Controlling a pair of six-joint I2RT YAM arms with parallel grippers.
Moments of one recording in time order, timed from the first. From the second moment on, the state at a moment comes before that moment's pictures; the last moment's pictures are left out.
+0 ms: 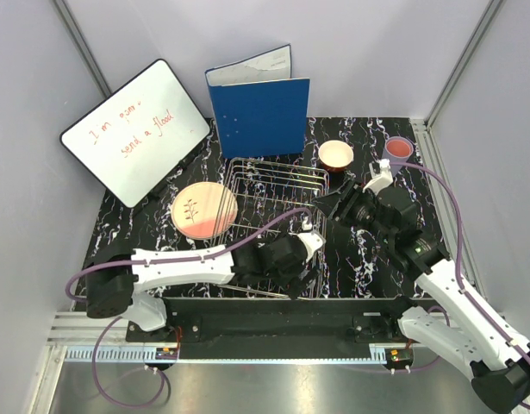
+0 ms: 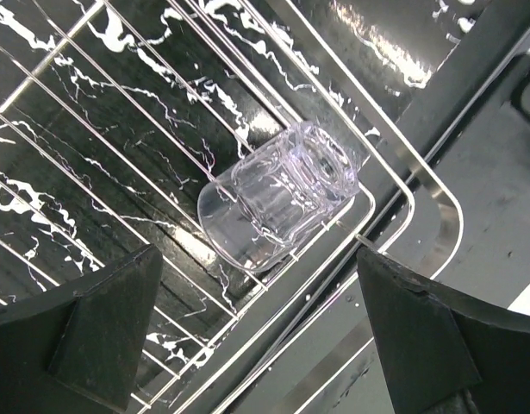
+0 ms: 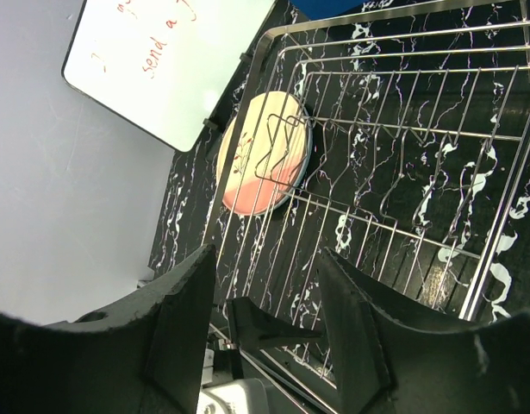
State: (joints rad) left arm -1.28 1.48 1.03 -0.44 -0.17 -0.32; right arm 0.54 0.81 0.80 -0.25 -0.10 0.82
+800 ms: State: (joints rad) left arm -1.29 1.68 1.15 -0.44 -0.09 -0.19; right arm 0.54 0.80 0.77 -0.23 -0.09 0.82
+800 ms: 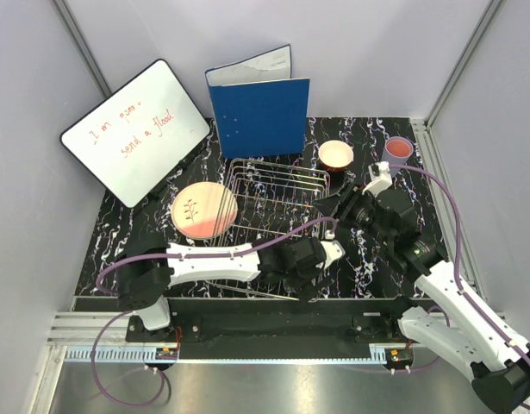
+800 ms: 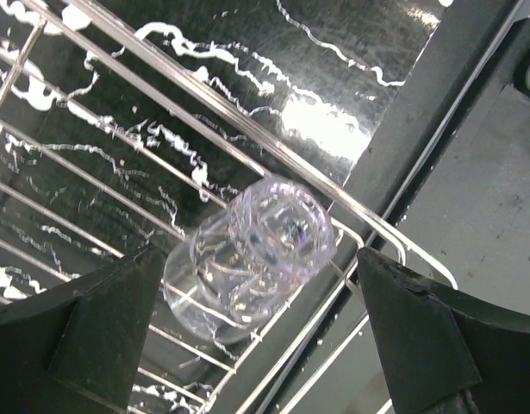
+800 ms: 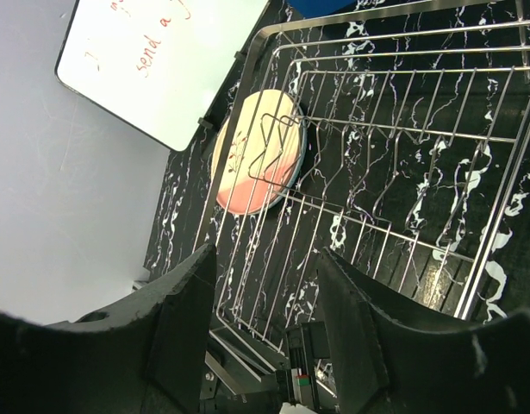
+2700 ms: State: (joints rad) left arm -0.85 0.78 0.71 0.31 -0.10 -0.64; right arm 0.54 0.61 0.72 -0.05 -0.13 0.86
